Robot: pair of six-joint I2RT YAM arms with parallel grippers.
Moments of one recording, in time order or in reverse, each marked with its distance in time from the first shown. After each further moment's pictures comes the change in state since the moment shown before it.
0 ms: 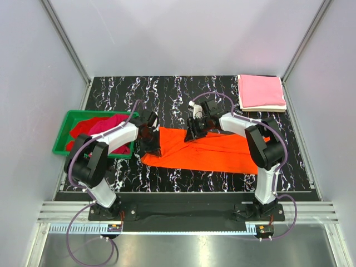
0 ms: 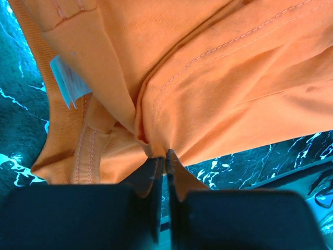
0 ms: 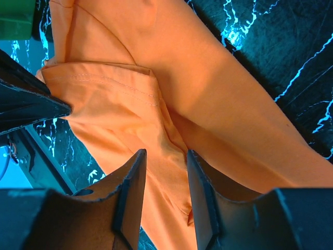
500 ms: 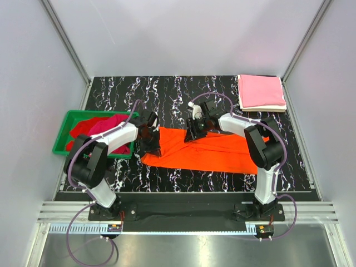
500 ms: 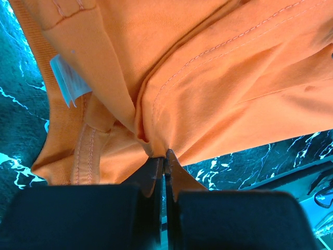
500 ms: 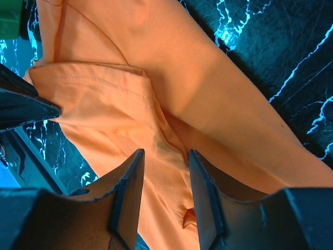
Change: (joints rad) left arm 0.000 -0.006 -0.003 0.003 0.001 0.001; right arm 0.008 0.005 0.000 0.000 0.034 -0.014
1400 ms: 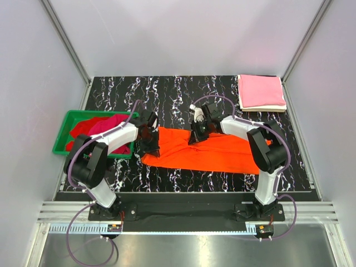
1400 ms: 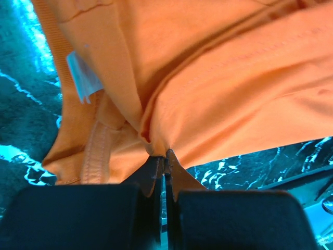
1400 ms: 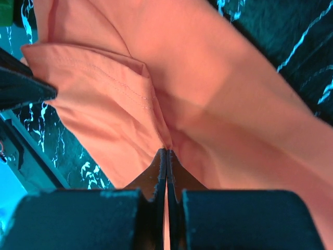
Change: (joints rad) left arm 0.000 0.000 0.000 -0.017 -0.037 0.001; right arm 0.006 -0.053 -0.065 -0.004 0.019 0.010
